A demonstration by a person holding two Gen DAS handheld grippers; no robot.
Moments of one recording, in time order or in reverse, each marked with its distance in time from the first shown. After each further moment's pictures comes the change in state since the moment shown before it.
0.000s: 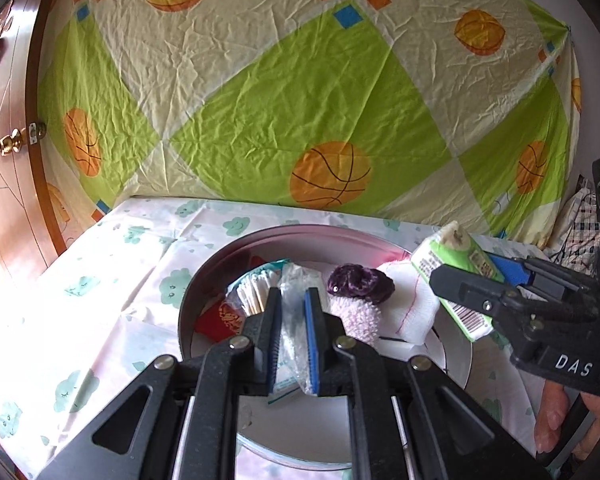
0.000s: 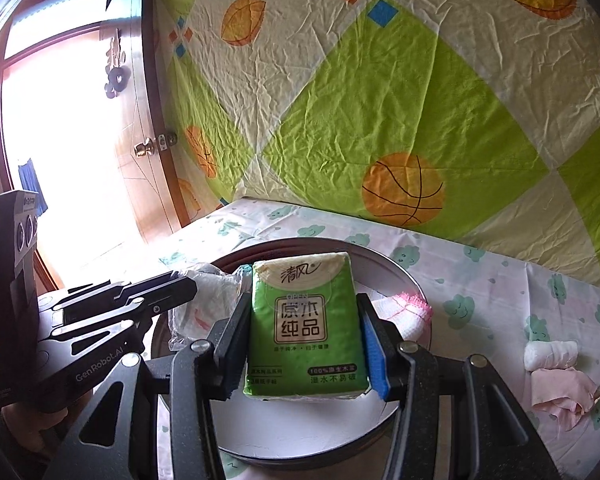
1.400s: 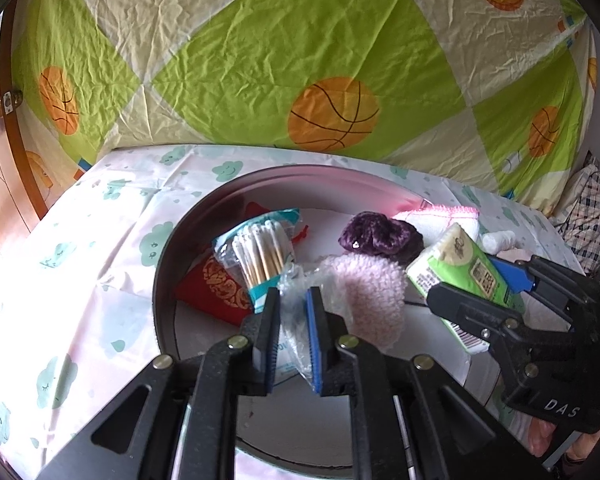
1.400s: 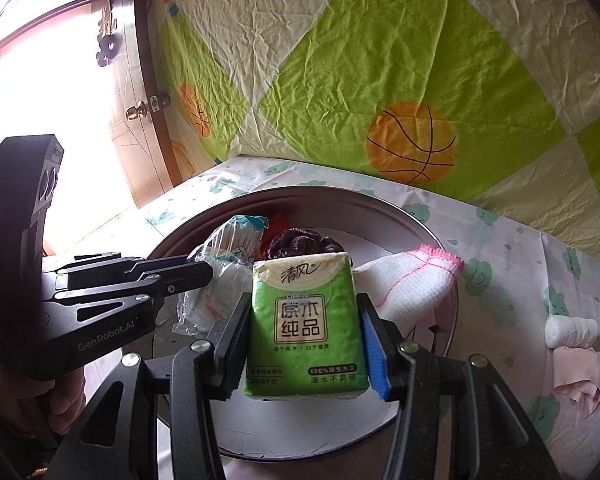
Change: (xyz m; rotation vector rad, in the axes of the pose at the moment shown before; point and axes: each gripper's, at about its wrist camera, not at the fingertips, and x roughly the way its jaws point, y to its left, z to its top) left arm 0.043 0.006 -0.007 0.008 0.192 -0.015; right arm 0.034 -0.001 -0.017 -0.003 0.120 0.000
